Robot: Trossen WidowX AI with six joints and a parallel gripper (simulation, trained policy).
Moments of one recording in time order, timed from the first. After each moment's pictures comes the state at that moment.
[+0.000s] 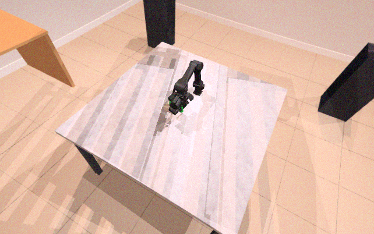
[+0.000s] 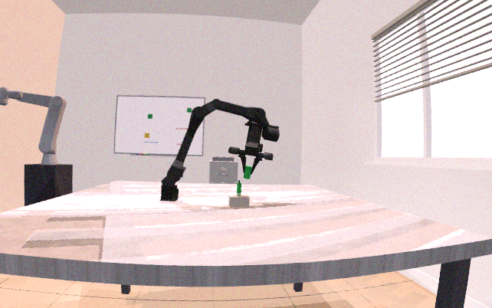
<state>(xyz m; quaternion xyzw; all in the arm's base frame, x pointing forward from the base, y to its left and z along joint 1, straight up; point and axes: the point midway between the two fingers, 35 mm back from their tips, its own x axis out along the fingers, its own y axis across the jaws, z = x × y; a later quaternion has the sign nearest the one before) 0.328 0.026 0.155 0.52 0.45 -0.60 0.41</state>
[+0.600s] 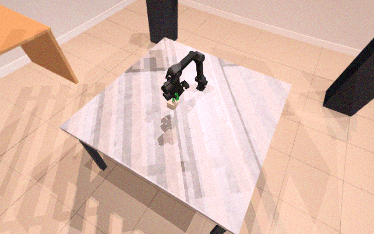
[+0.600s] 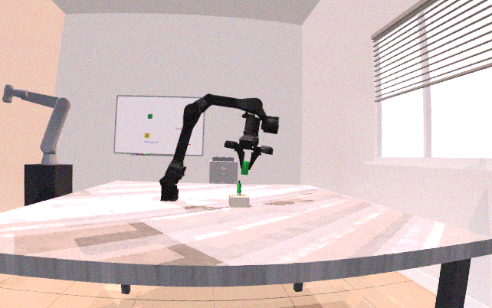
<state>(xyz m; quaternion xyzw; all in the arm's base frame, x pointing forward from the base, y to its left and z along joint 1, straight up) 0.307 -0.049 0.177 0.56 0.41 -0.62 0.37</state>
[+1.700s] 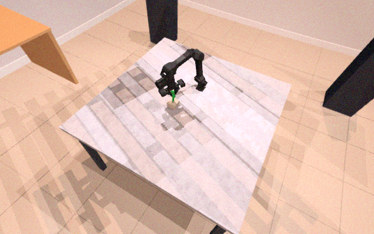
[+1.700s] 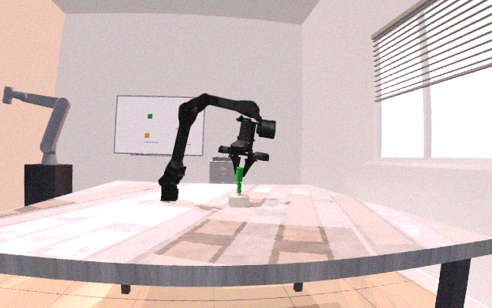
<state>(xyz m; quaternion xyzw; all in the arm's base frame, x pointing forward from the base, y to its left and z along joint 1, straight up) 0.281 -0.097 0.153 0.59 0.38 -0.64 0.32</state>
